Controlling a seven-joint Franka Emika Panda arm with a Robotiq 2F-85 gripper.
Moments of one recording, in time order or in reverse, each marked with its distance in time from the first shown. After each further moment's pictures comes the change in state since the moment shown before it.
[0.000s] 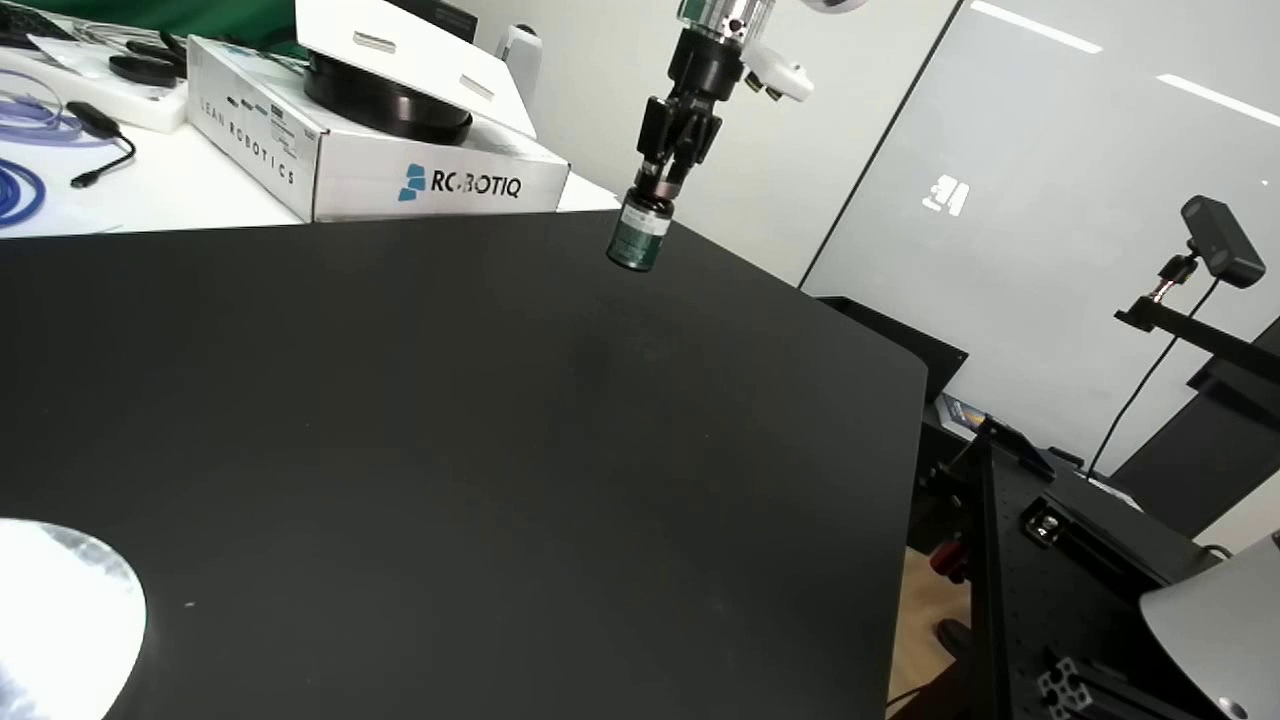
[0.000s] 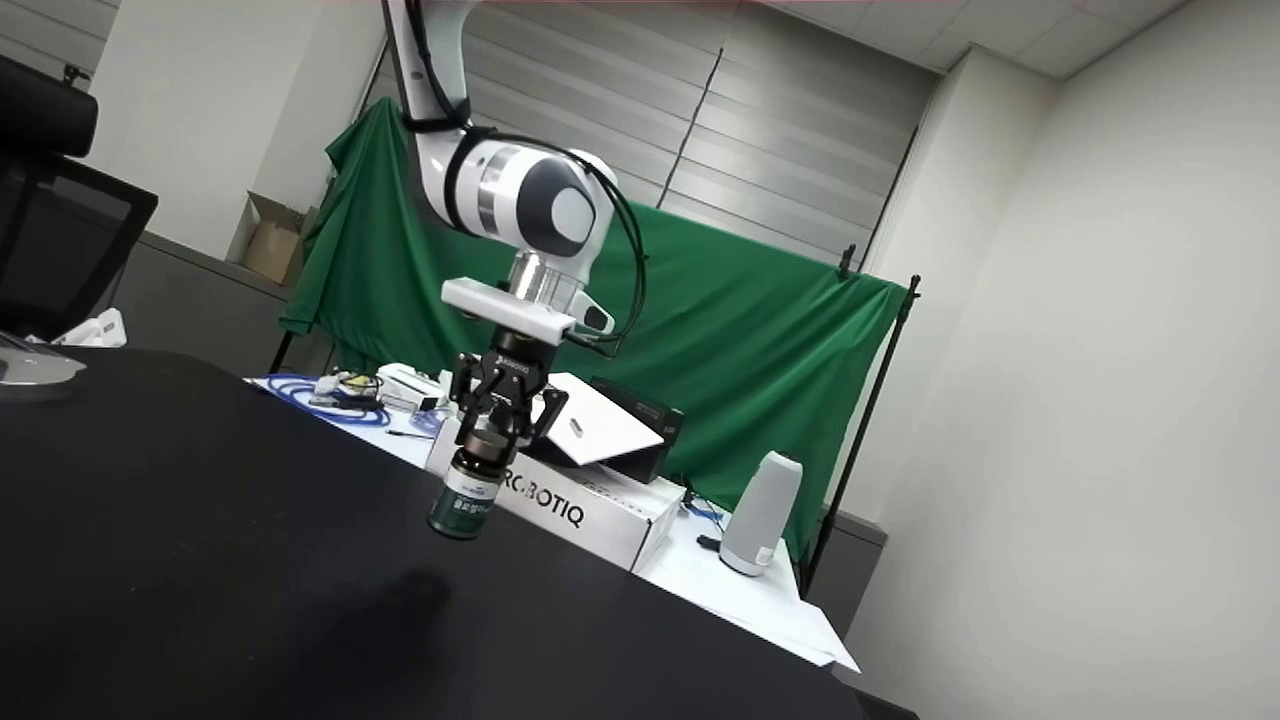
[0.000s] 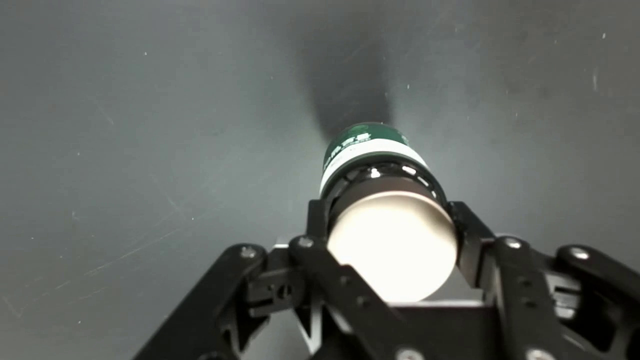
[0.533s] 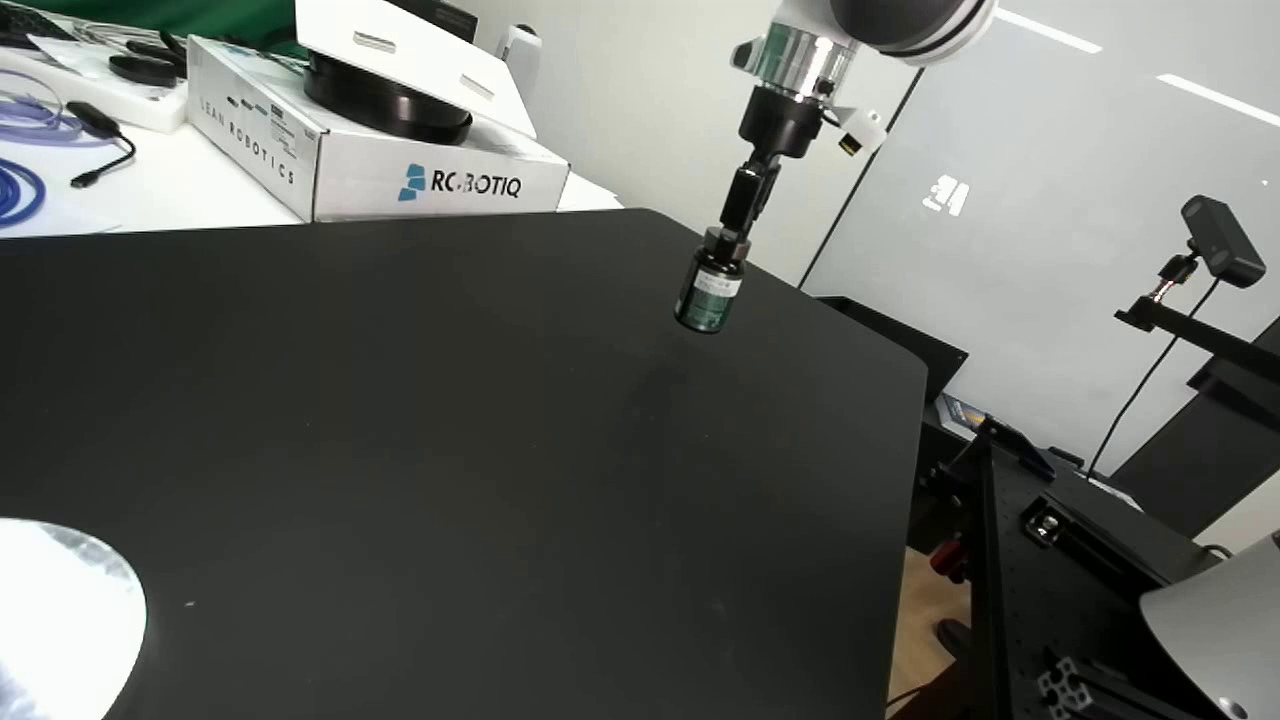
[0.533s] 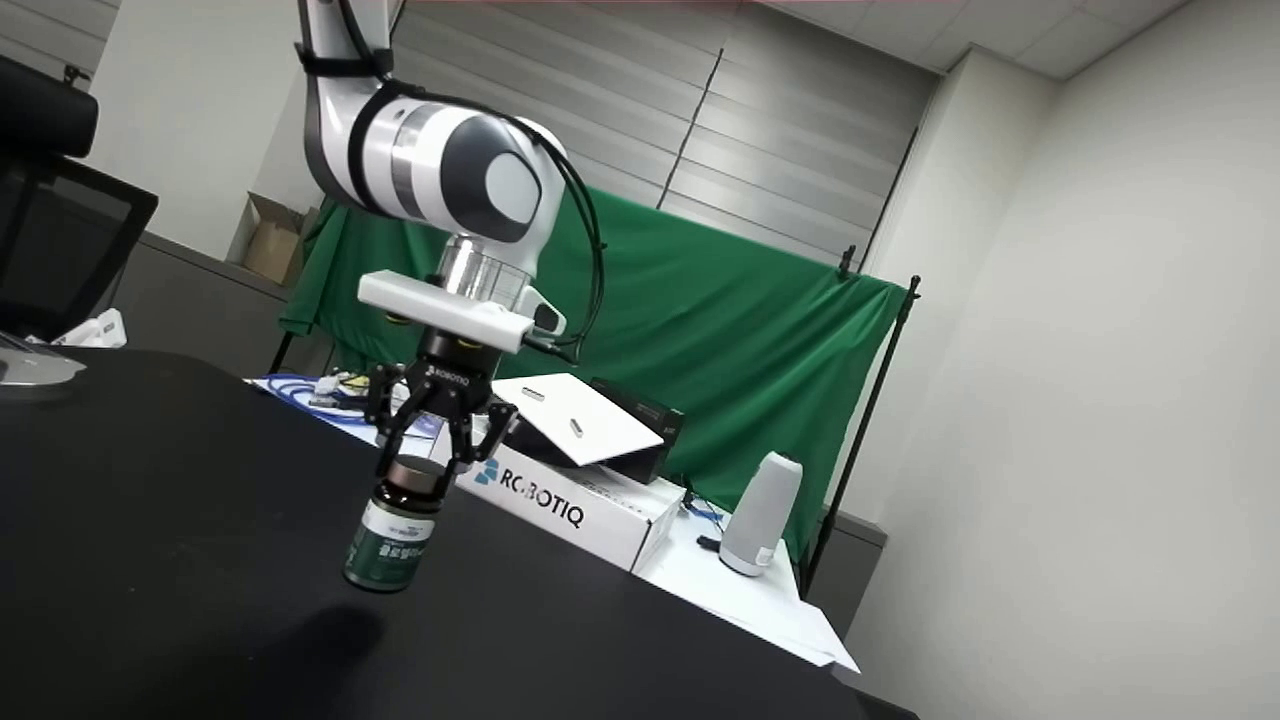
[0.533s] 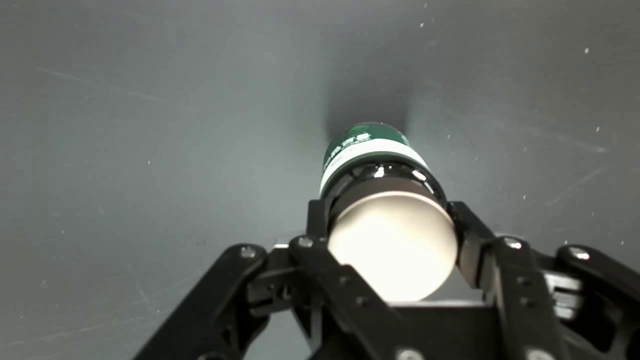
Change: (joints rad) arm -0.003 -0.224 0.000 -0.427 -0.102 0.165 -0.133
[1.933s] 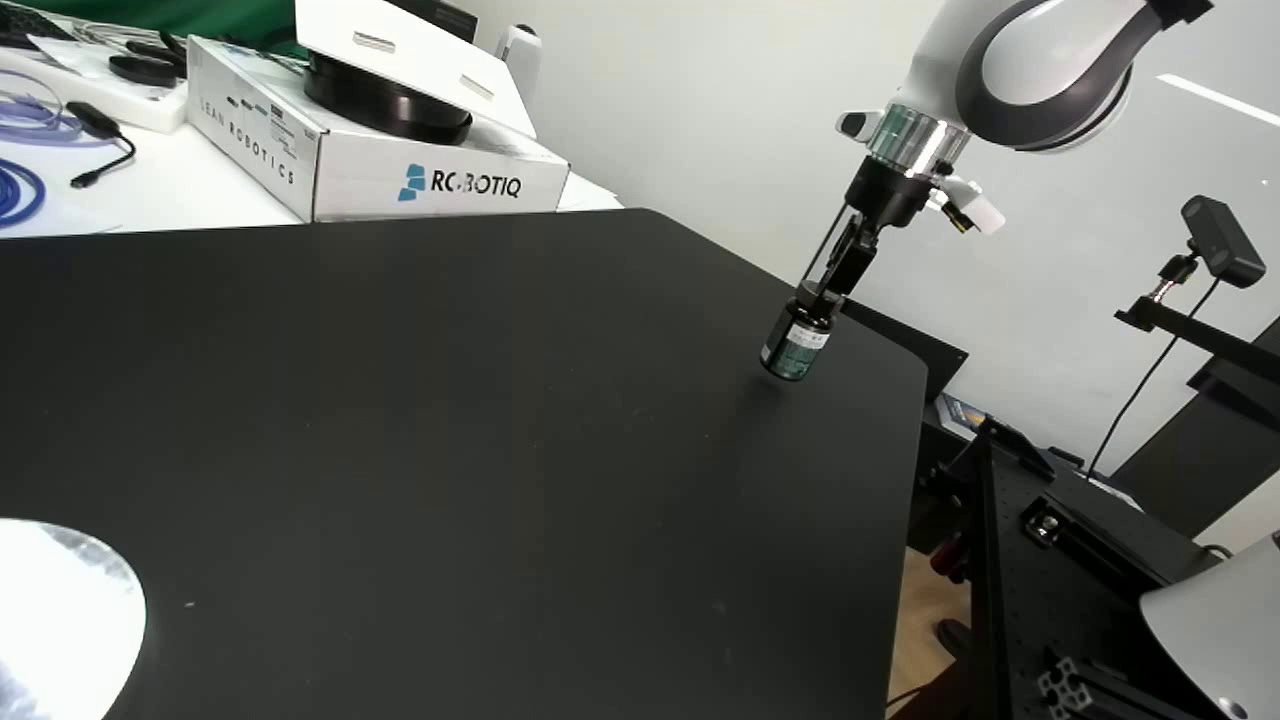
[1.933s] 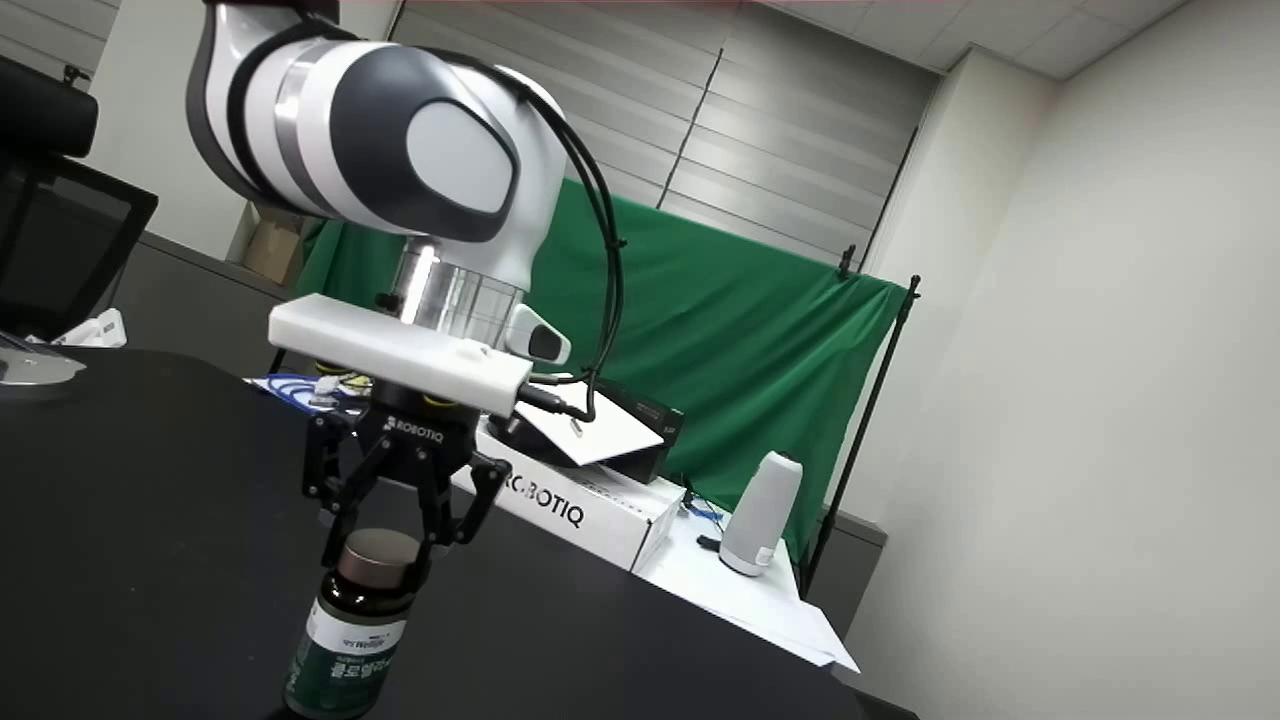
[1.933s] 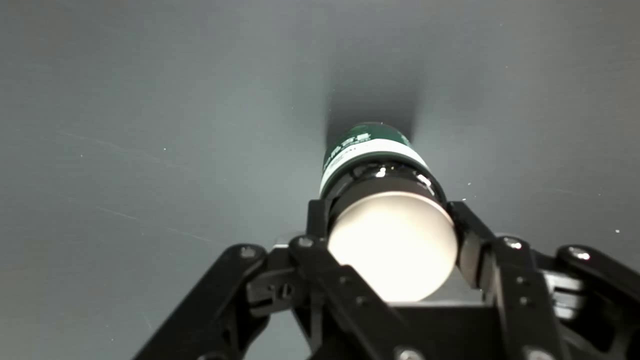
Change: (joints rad) arm -0.090 -0.174 -0.096 -0.374 -0.031 0.261 -0.193
